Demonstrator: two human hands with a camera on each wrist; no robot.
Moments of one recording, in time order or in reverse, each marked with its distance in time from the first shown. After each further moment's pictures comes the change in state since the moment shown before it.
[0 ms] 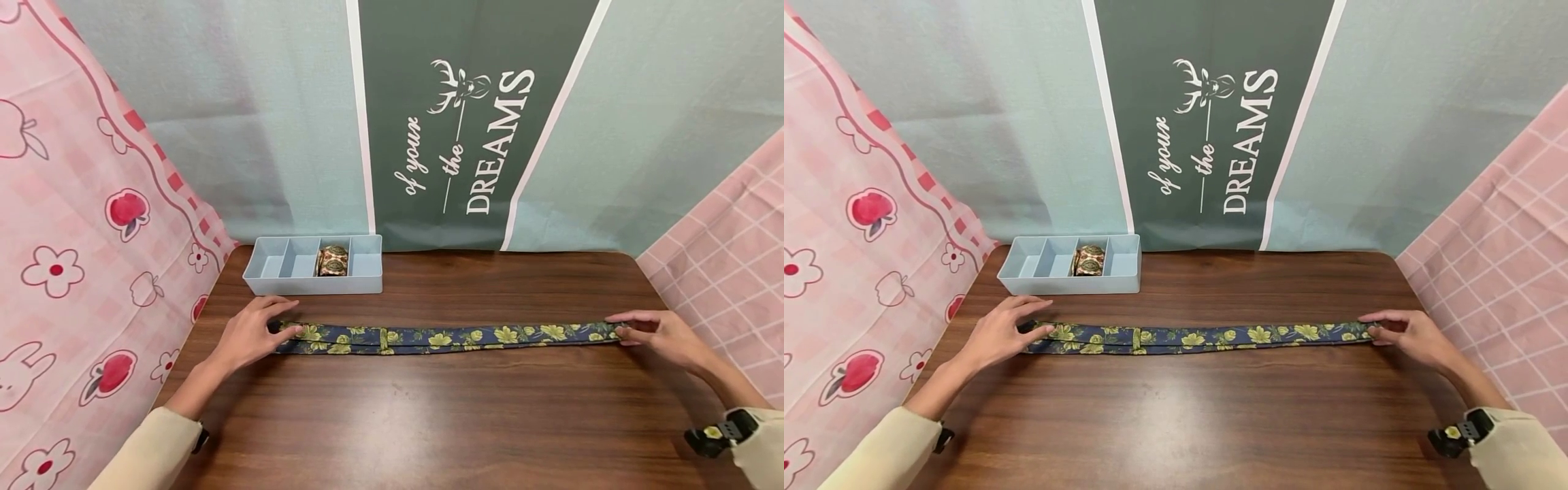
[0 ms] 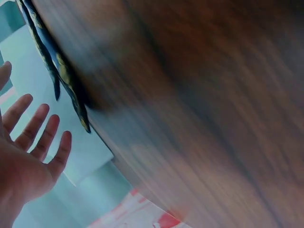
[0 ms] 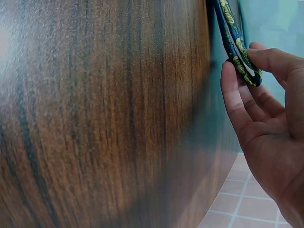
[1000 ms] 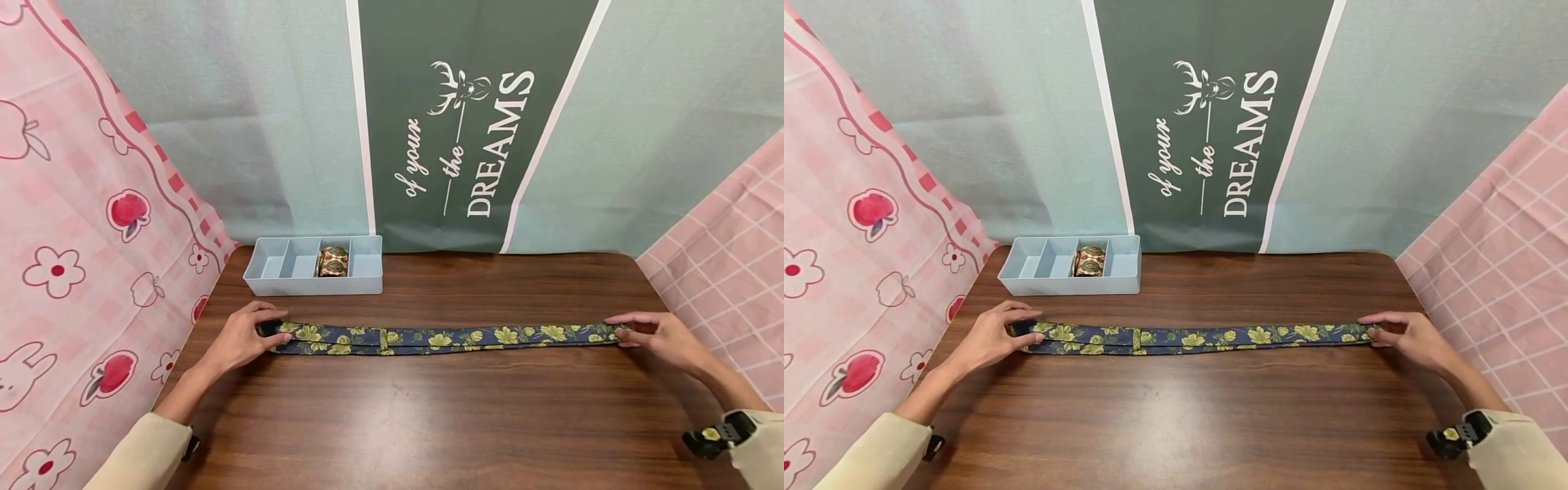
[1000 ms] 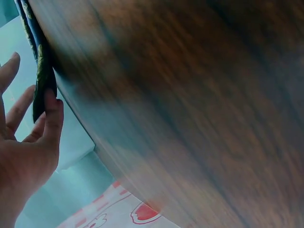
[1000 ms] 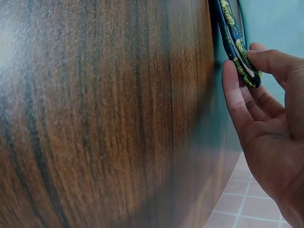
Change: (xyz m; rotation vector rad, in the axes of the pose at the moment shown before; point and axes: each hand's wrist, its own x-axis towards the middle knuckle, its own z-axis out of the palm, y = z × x) left_hand -0.011 -0.017 -0.003 -0.178 -0.006 -0.016; right_hand -0.002 0.001 0.002 0.007 0.007 0.008
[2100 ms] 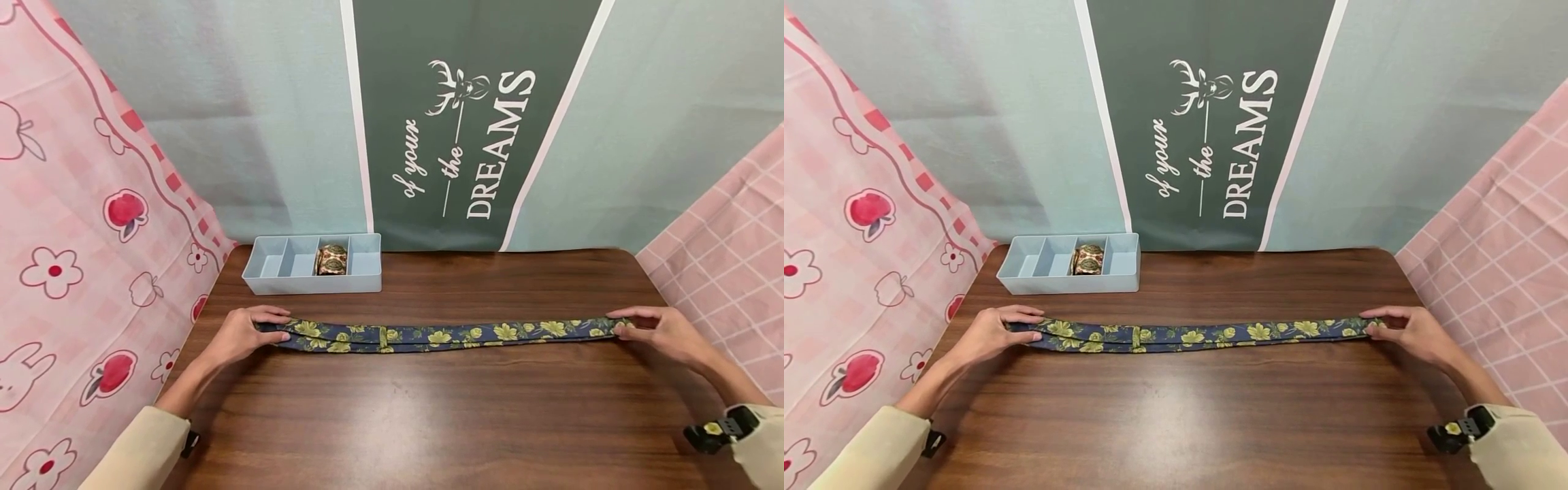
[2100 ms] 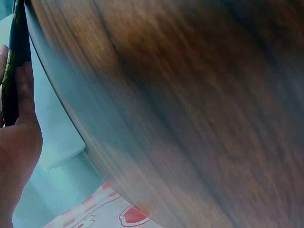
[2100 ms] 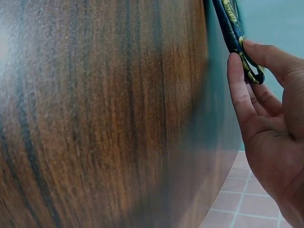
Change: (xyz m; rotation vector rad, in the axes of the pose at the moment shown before) left_hand 0.005 -0.005 -0.001 -0.181 -0.041 -0.012; right_hand -0.001 -0.004 0.000 -0.221 0.114 0.050
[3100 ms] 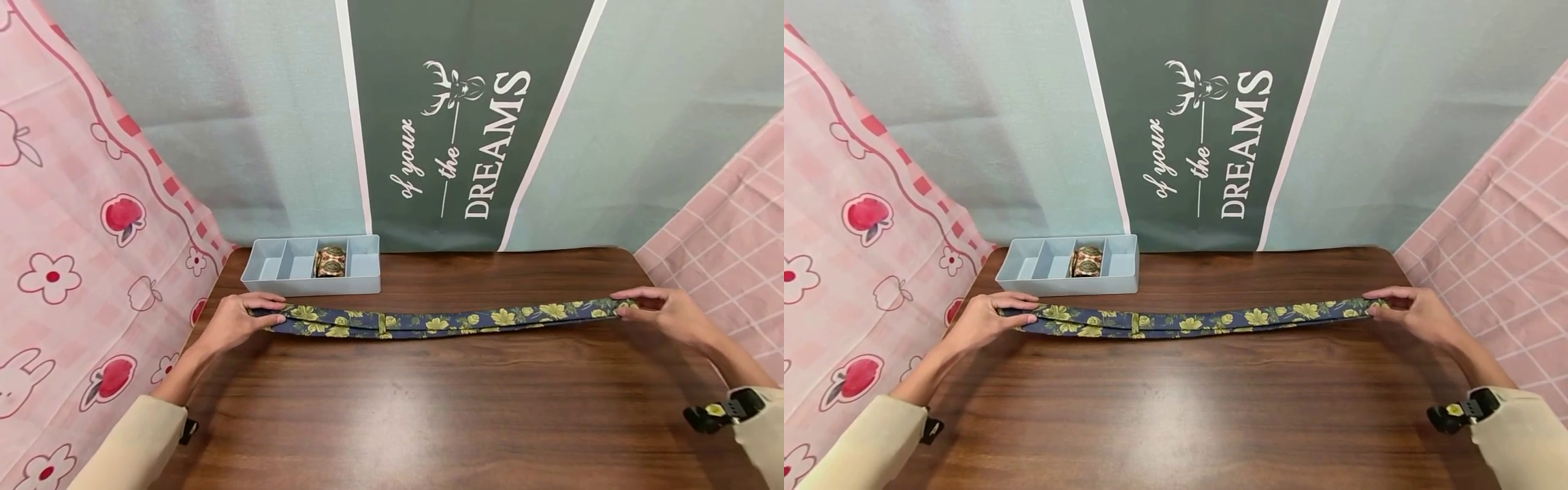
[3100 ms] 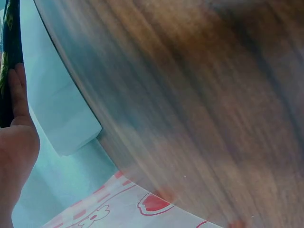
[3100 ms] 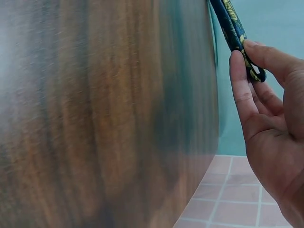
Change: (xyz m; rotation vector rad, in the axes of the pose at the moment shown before) left_hand 0.020 0.004 -0.018 -0.011 0.077 0.046; right_hand 0.018 -0.010 -0.021 0.115 -0.016 -0.041
